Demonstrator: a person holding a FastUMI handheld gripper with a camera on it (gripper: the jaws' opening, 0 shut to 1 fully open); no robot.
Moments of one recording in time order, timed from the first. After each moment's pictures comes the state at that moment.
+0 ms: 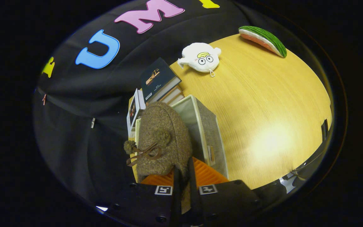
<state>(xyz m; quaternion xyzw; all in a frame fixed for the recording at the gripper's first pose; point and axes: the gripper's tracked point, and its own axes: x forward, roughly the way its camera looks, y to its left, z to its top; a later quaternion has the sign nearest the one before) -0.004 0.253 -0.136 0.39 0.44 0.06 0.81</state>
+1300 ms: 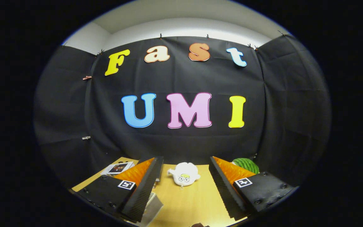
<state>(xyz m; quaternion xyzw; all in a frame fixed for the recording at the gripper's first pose) 0.003 0.012 0.084 0.06 -0.03 -0.01 1.00</state>
